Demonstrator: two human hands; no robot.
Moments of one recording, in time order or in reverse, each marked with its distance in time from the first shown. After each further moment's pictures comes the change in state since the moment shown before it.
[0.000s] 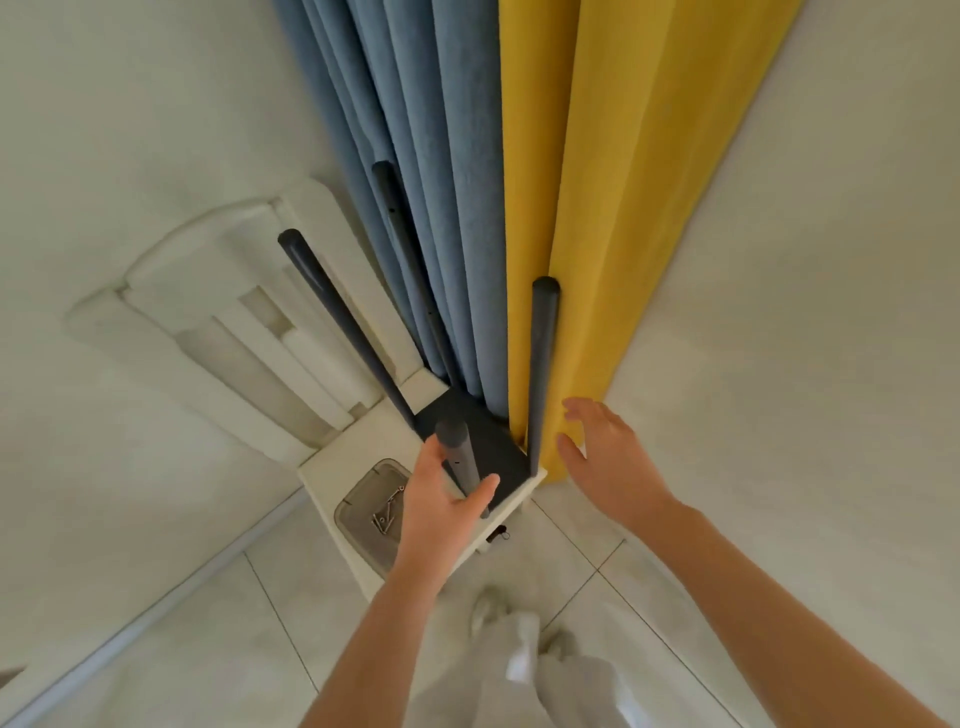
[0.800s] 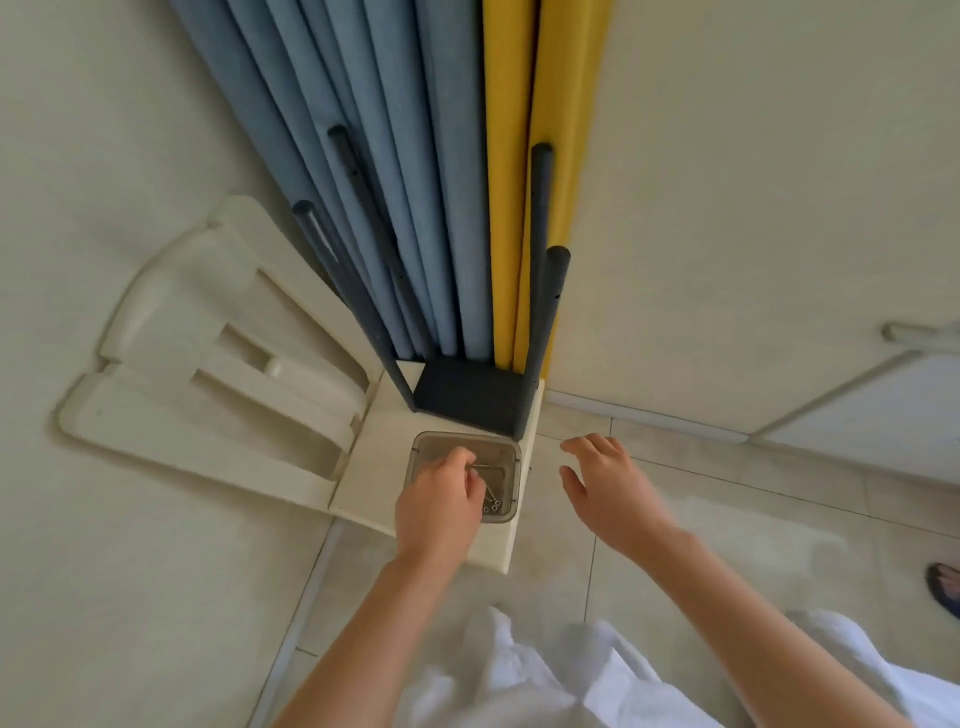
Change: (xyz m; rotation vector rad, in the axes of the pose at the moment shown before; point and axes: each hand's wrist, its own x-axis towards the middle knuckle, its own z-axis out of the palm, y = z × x) left_hand -0.019 -0.099 -0.197 0.776 -0.438 0.427; right_hand -0.159 -0.160 0.202 -0.095 0.211 0.424
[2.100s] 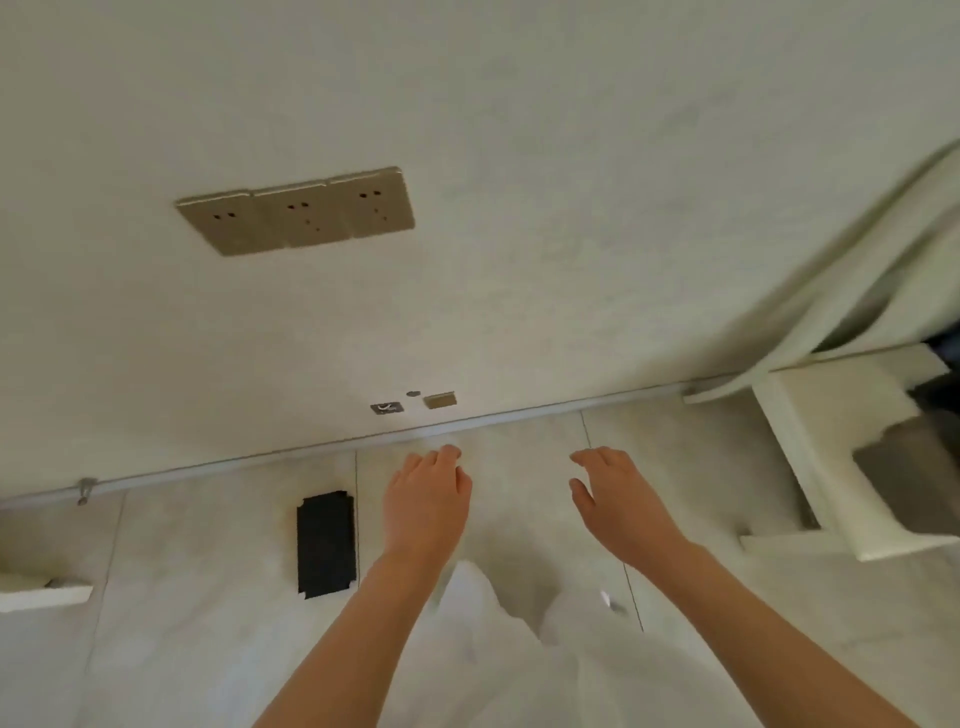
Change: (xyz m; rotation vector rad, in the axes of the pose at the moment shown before) left_hand -0.679 -0.380 -0.034 -0.087 0.392 -1.021; right_hand -0.438 -0.376 0.330 -0.250 -0.564 -0.941
